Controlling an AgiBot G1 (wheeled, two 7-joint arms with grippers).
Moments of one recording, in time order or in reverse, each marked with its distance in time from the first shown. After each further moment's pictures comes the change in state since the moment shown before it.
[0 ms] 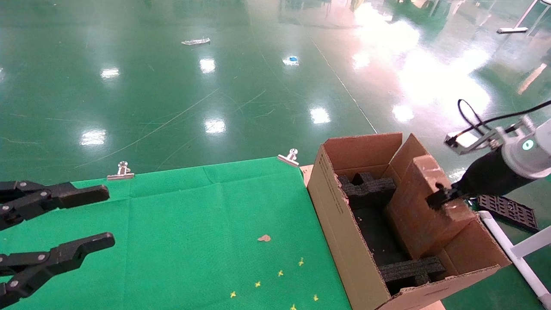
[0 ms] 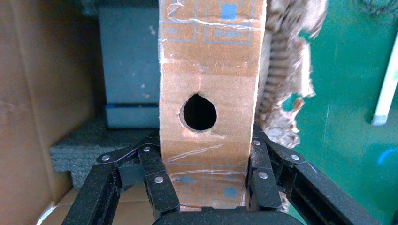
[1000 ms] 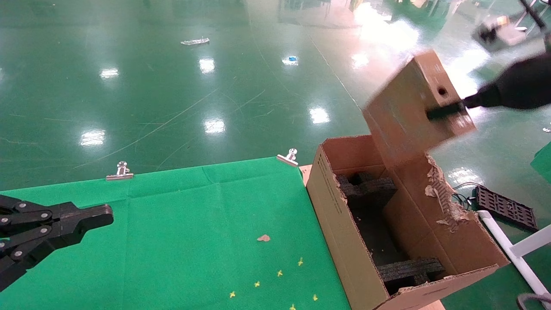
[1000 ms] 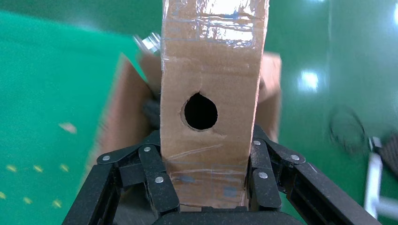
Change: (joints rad) left arm 0.000 0.001 -0.002 0.000 0.001 0.001 -0.001; right arm 0.366 0.171 0.090 0.471 -0.020 -0.033 0.053
